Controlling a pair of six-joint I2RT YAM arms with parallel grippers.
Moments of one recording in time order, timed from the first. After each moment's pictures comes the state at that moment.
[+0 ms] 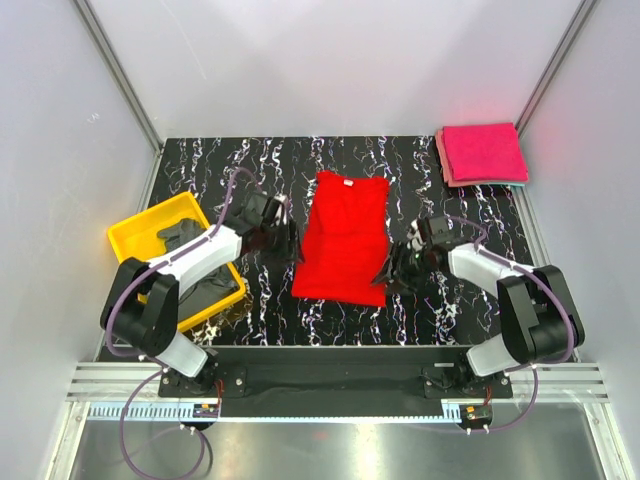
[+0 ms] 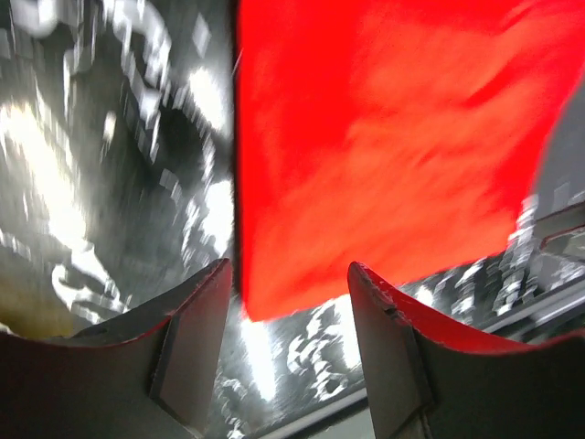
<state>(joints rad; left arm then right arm) -0.48 1.55 1.02 -0.49 0.22 -0.53 0.27 1.49 0.74 -0.37 -0.59 0.71</state>
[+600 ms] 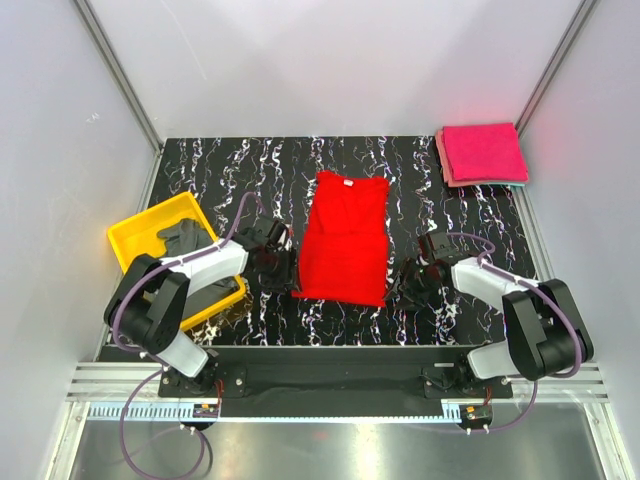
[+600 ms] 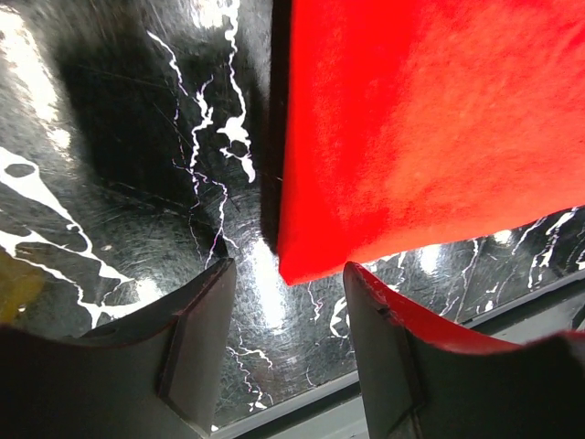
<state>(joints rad) -0.52 1.56 0.84 -0.47 0.25 -0.53 0.31 1.39 0.60 -0.42 -0.39 0.82</state>
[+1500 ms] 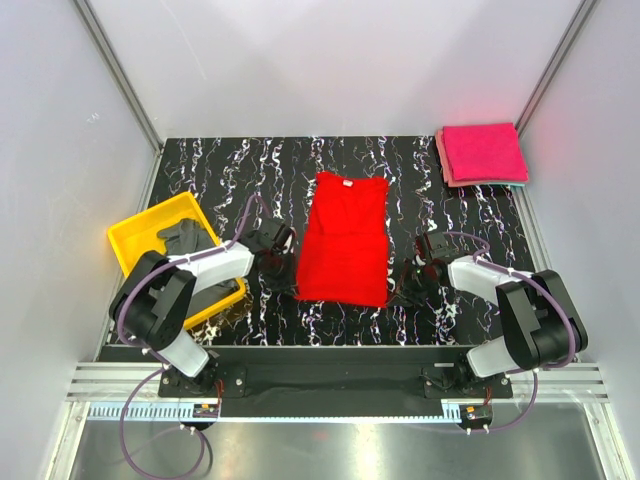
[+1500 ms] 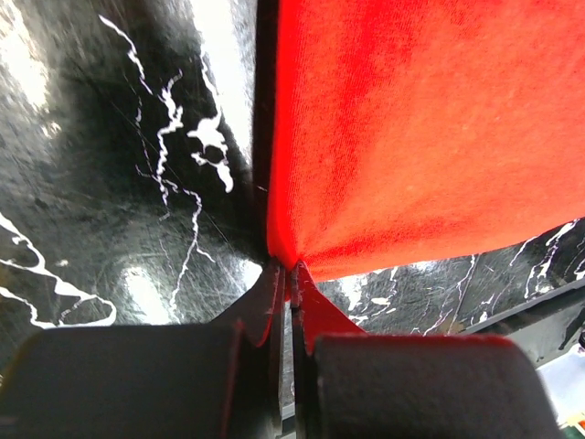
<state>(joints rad) -0.56 1.60 0.84 -0.43 0.24 -0.59 0.31 1.46 0.60 -0.36 -0.41 0.76</state>
